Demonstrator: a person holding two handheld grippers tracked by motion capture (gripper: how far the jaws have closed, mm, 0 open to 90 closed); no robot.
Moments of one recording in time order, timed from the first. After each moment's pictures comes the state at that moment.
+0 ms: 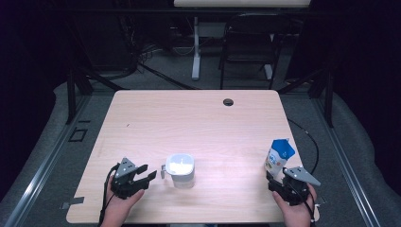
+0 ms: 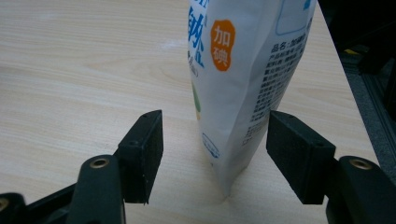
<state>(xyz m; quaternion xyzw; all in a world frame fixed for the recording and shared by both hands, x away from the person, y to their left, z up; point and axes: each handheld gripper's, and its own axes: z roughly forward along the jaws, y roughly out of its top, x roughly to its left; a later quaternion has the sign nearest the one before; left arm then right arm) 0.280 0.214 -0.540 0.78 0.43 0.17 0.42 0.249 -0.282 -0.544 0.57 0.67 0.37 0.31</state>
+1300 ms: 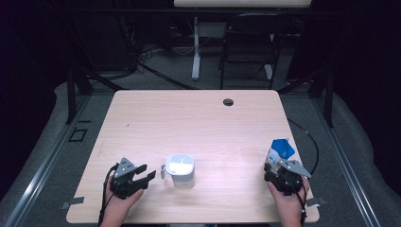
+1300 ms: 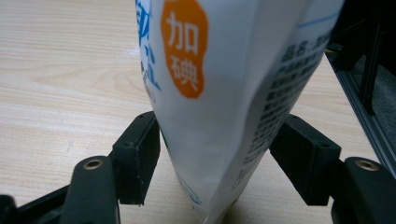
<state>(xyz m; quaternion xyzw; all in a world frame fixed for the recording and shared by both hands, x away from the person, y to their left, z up) 0.280 0.215 -0.541 0.78 0.43 0.17 0.42 0.279 -0.278 -0.564 0.59 0.65 0.35 0.34</state>
